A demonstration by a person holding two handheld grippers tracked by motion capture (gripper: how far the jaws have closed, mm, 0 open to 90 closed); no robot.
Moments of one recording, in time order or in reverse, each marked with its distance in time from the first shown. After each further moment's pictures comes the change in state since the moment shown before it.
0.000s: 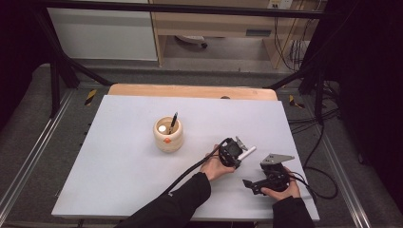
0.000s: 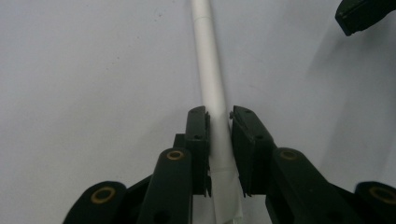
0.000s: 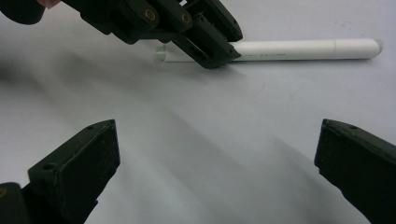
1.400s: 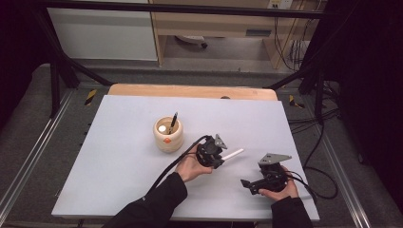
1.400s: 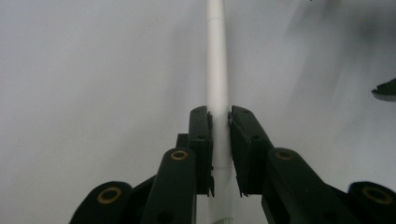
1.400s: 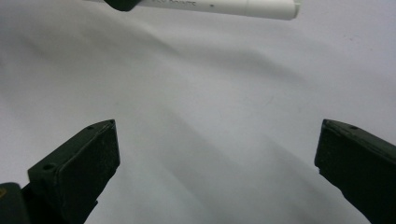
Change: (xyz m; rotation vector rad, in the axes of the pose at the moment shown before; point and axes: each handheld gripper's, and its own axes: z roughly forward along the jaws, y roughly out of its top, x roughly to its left) left arm 0.027 -0.041 -0.073 -0.014 -0.051 0.026; right arm 0.007 0.006 0.003 -0.002 -0.003 -0.038
